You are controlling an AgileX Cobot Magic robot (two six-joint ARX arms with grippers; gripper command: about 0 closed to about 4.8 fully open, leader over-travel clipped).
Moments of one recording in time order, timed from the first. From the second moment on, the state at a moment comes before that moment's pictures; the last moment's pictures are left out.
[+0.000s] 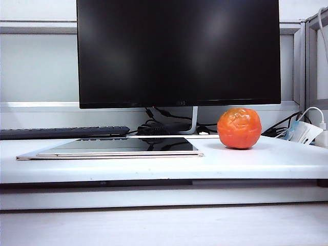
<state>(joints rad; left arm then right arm) -0.02 0.00 0.01 0.02 0.11 -0.02 0.02 0.03 0.01 0.04 -0.11 0.05</state>
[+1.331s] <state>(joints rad) -0.64 0.00 0.01 0.02 0.05 -0.02 0.10 0.06 0.09 0.25 -0.14 0.32</state>
